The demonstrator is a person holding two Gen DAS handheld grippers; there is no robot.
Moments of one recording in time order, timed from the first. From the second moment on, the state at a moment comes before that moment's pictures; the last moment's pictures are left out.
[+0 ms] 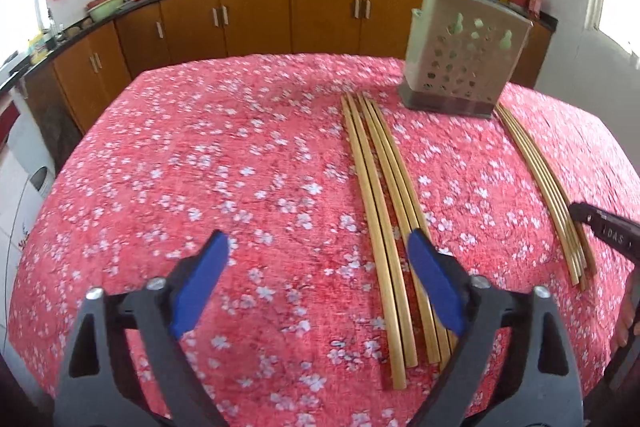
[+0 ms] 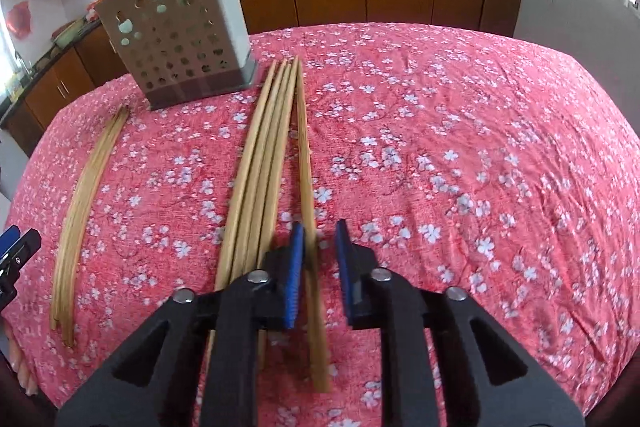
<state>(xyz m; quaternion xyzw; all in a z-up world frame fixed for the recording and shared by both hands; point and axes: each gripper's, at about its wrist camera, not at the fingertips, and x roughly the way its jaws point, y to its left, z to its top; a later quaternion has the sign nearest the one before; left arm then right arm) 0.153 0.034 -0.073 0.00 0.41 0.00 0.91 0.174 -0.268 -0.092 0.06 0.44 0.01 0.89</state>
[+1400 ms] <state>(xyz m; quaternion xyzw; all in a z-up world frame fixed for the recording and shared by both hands) 0.214 0.054 -0.104 0.00 0.44 0.01 0.90 0.198 -0.306 -0.089 0.06 0.43 -0.04 0.90</state>
